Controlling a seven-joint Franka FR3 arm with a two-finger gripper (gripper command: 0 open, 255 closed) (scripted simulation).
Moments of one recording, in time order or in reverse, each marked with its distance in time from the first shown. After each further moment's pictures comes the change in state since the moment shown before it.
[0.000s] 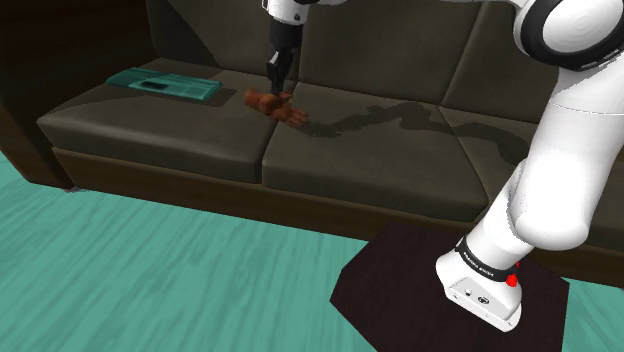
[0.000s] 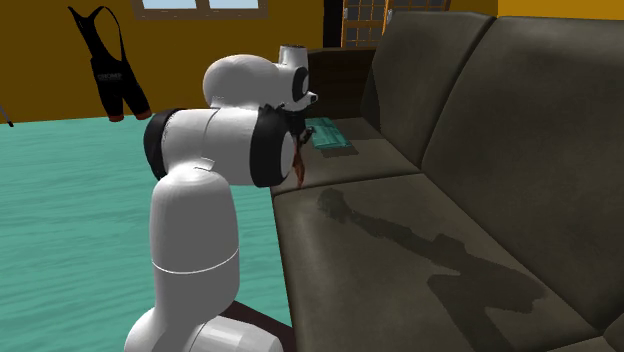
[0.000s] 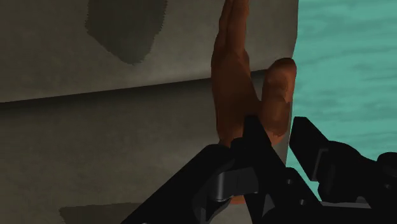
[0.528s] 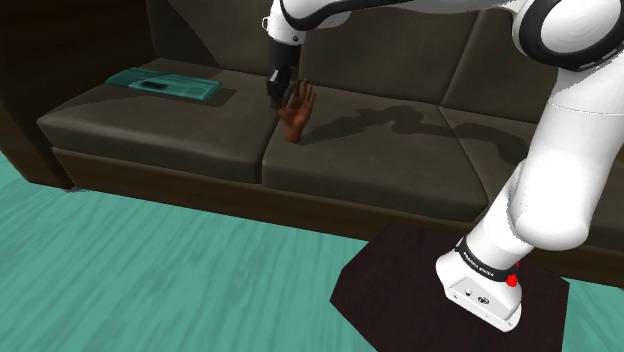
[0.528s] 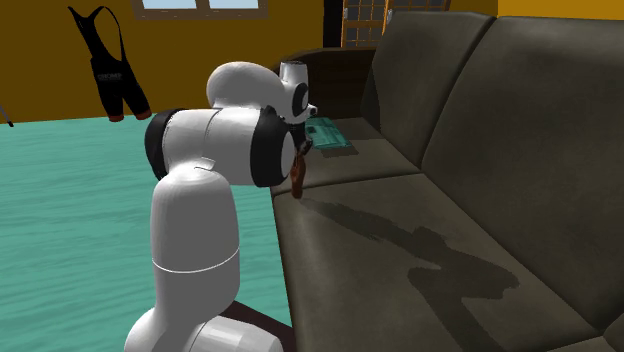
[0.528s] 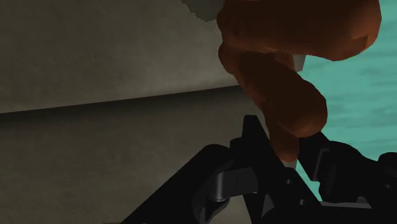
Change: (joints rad) arm 0.000 0.005 0.000 -0.101 0.001 0.106 -0.004
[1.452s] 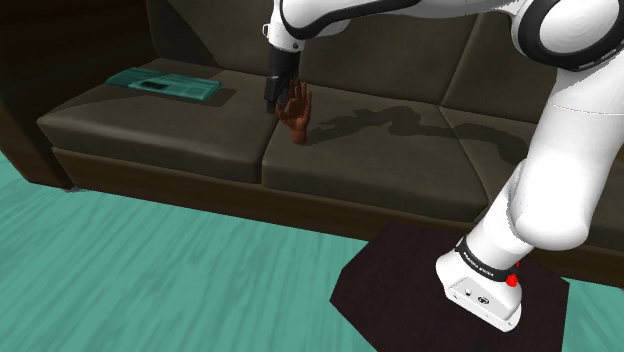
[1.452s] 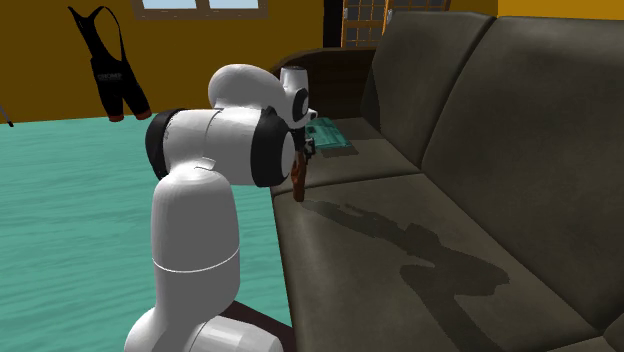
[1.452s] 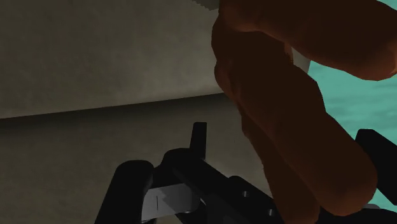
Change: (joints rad) arm -0.001 0.003 0.000 -0.034 0.001 0.037 -0.003
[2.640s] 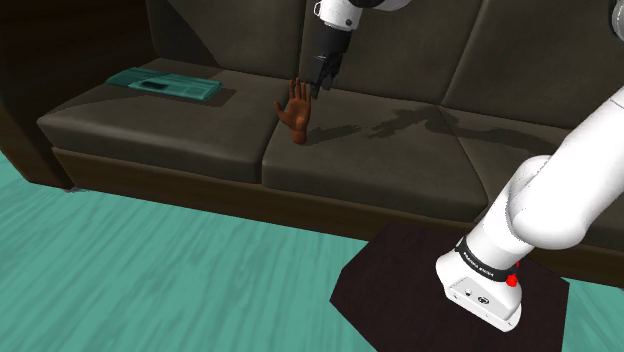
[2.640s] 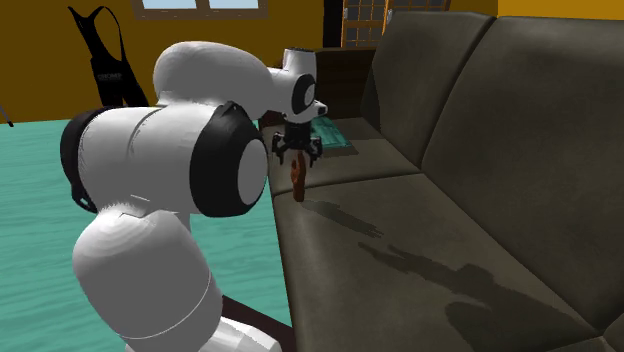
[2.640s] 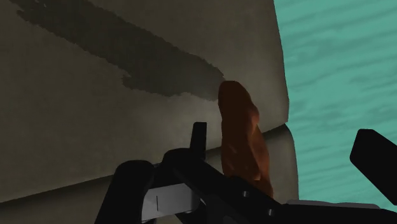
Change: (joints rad) arm -0.048 -0.366 -0.041 -0.300 0.053 -0.075 0.063
